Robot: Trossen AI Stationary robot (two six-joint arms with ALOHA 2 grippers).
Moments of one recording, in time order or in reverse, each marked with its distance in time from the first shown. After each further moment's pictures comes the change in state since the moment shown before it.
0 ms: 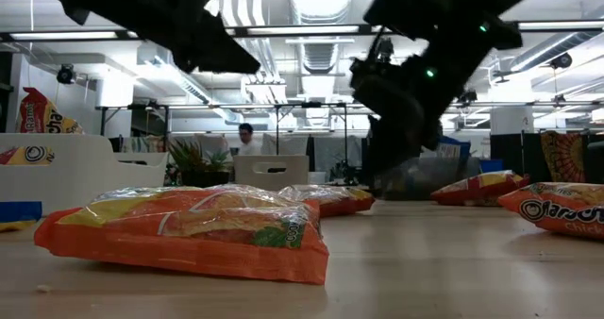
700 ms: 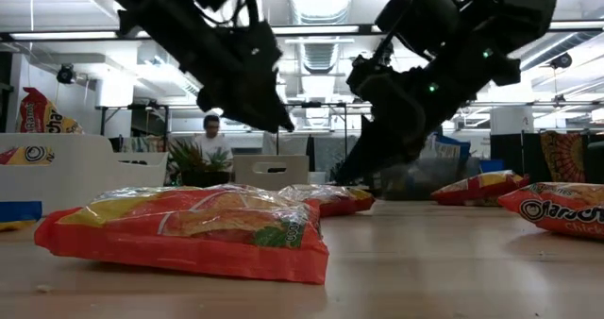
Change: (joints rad) left arm 0.029 0.365 0.254 -0.260 -0.051 -0.312; right arm -0.032 0.042 -0.141 0.457 -0.111 -0.211
